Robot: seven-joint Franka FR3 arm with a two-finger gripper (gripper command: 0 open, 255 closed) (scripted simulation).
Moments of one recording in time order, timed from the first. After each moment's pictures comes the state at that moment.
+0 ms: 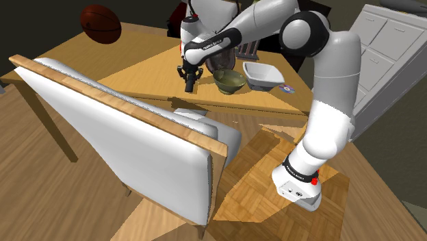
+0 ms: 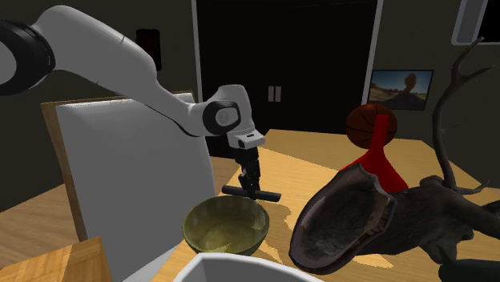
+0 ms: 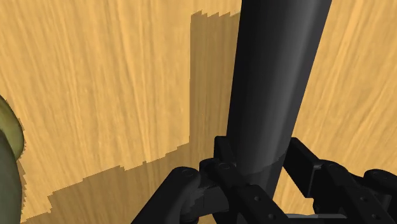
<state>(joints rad) -0.14 0.48 0.14 -1.70 -0.34 2.27 1.06</state>
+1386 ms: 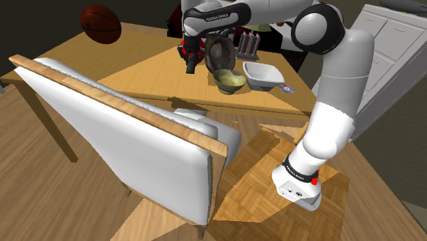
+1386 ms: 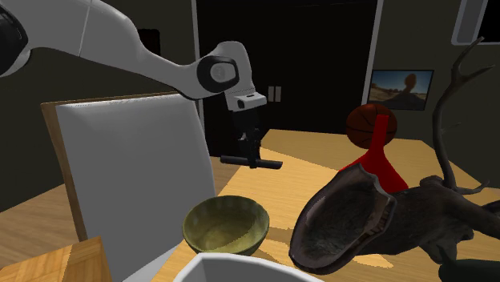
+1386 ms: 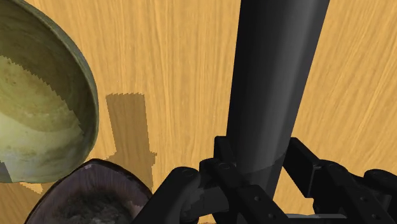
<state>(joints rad) -0.14 0.38 0.16 -1.57 -0.29 2.05 0.99</state>
